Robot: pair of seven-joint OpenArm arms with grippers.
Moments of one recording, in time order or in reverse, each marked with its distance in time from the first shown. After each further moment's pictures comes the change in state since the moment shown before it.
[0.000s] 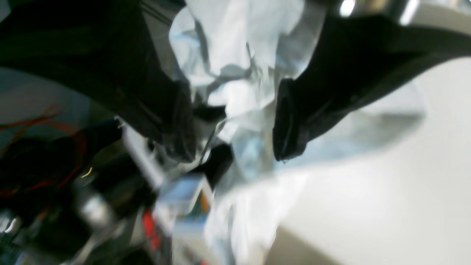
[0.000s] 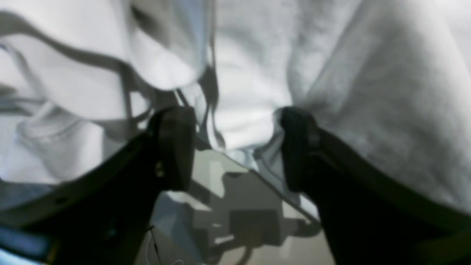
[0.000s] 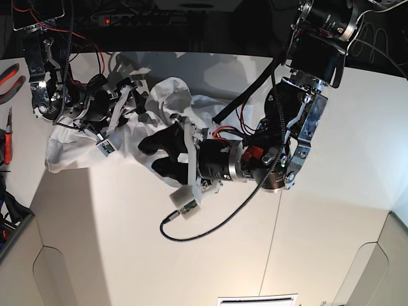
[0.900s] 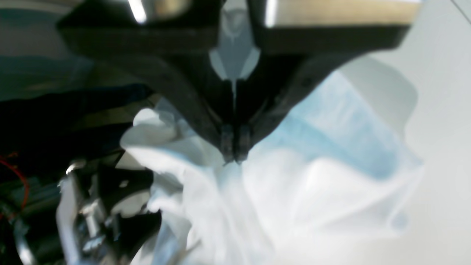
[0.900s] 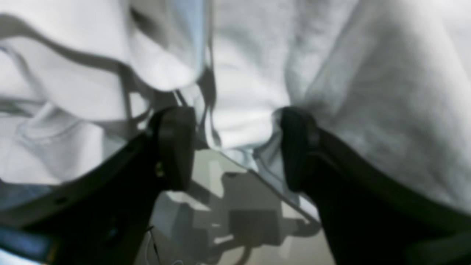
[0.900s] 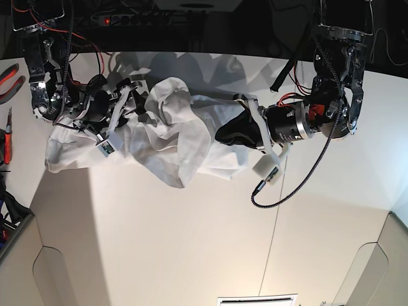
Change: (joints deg) left arm 16.8 -5.9 -17.7 6.8 0.4 -0.1 -1.3; right arm 0.2 0.0 0.0 0.0 0.0 0.0 0.0
